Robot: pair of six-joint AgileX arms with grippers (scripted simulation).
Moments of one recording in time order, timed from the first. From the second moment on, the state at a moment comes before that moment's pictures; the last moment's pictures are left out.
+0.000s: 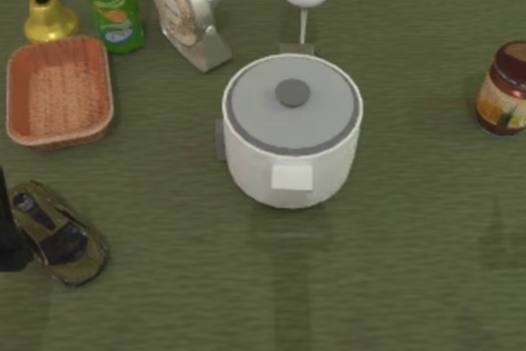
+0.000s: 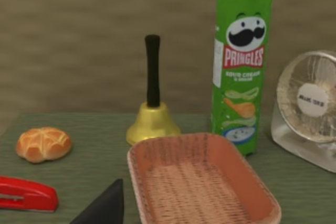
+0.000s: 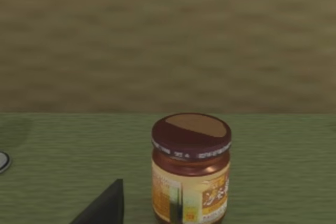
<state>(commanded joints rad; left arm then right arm) 0.00 0.00 0.00 0.00 0.00 0.00 0.00 0.00 0.00 0.00 0.00 0.00</state>
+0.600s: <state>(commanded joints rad) 0.00 0.00 0.00 0.00 0.00 0.00 -0.02 0.30 0.28 -0.27 0.01 0.00</state>
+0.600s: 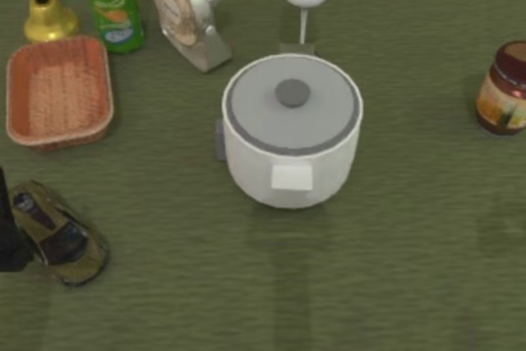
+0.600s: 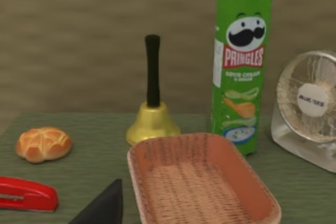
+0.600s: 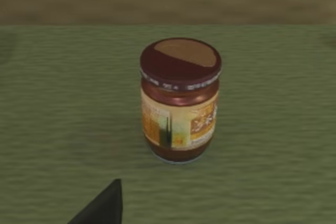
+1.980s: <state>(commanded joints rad) 0.00 0.00 0.00 0.00 0.00 0.00 -0.01 2.38 2.47 -1.44 0.02 -0.15</state>
